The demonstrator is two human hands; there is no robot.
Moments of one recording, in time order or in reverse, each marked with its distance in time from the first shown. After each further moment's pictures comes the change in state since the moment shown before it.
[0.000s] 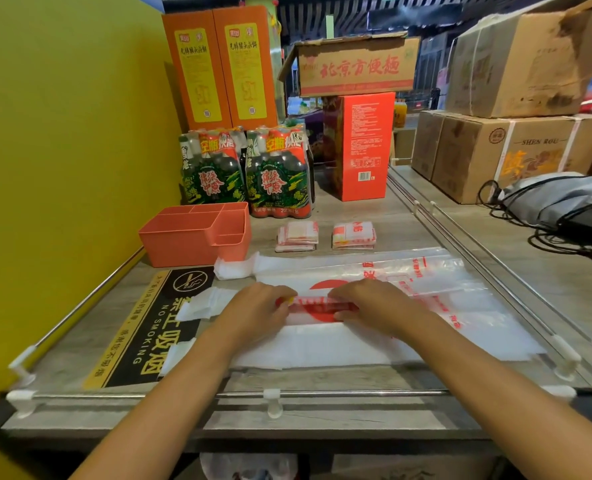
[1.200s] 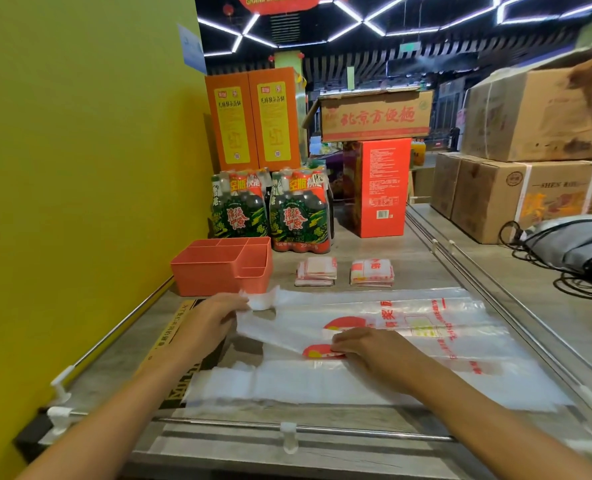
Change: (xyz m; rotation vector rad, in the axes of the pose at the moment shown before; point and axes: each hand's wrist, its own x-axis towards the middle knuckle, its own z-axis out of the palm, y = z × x) left_hand -0.031 -0.102 -0.046 0.057 0.306 0.000; right_hand -0.013 -0.016 0.011 0.071 0.054 -0.108
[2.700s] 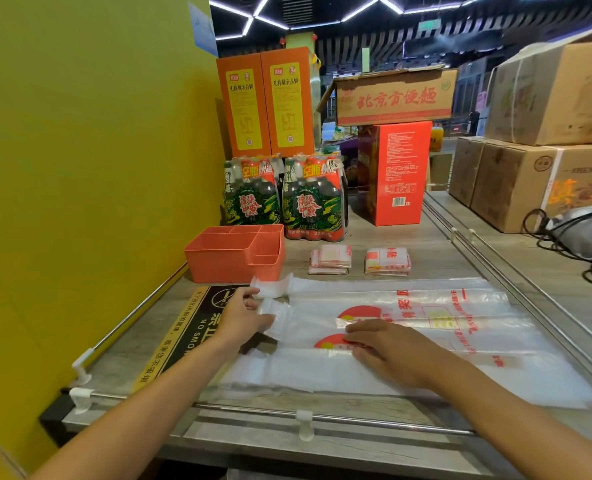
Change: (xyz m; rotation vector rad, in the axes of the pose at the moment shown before) left_hand 0.007 0.042 0.028 -0.753 -0.005 -0.804; right_hand 0.002 0.002 0.007 0.046 -0.111 0.044
